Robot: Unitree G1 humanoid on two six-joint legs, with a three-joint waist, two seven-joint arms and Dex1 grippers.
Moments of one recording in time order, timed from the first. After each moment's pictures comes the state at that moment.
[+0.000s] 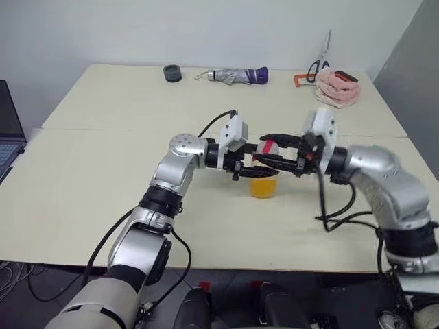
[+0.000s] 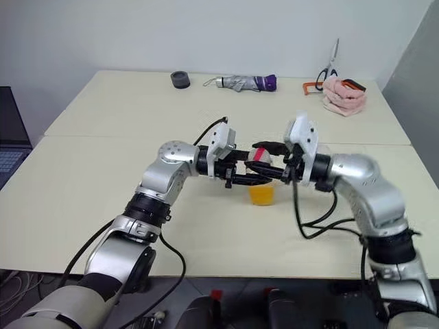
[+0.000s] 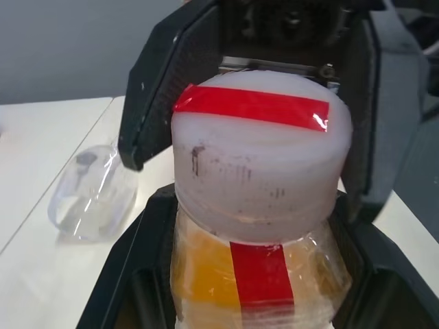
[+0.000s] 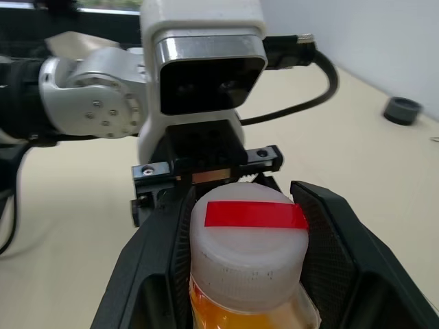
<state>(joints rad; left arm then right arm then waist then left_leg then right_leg) -0.94 0.26 -0.20 0.50 -0.26 0.12 -1.34 -0.67 -0.60 0.06 -0.17 0.50 0.55 1.00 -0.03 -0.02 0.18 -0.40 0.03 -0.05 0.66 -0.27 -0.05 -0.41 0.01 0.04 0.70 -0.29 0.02</state>
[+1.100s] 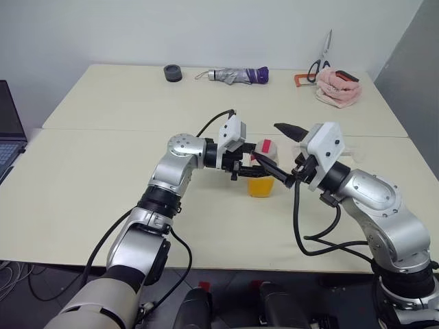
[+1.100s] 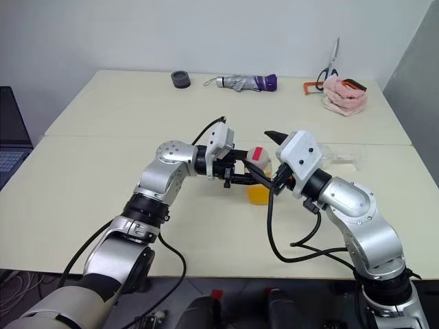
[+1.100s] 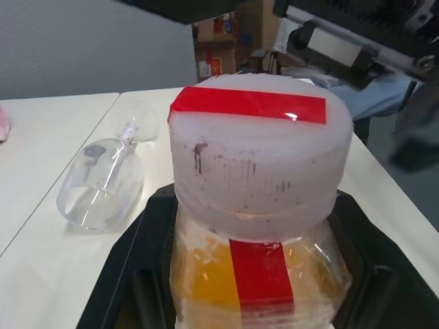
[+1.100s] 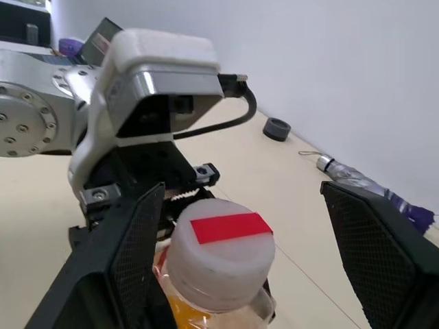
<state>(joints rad) -0.92 0.26 -0.19 0.50 -0.26 0.12 -1.33 -0.41 -0.50 0.09 -0.62 0.28 0.56 0.49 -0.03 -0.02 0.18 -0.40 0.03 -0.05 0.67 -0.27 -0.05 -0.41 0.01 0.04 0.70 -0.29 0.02</state>
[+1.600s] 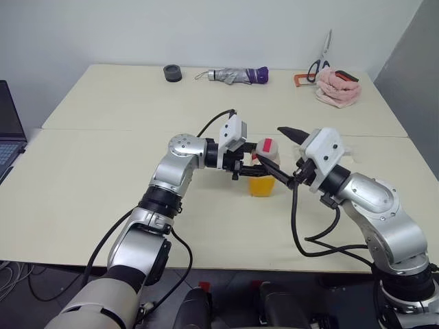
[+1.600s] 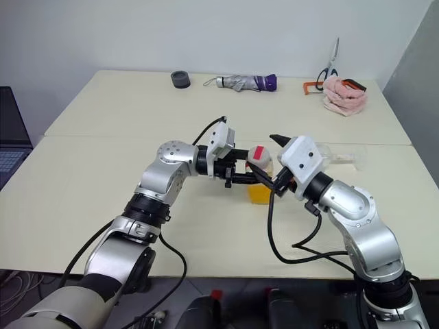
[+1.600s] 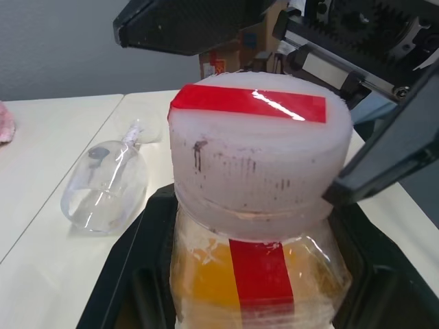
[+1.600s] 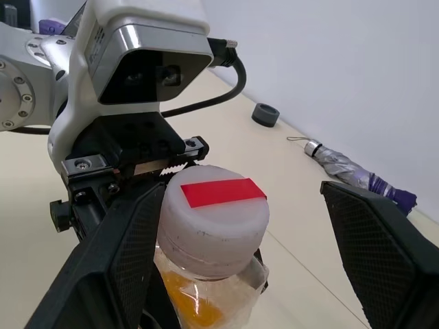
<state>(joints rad) -0.92 0.26 -0.19 0.50 -0.26 0.12 -1.32 -0.37 -0.50 0.08 -0.61 0.25 0.55 0.48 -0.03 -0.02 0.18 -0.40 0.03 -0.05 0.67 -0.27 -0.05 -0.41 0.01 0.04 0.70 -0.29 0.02</state>
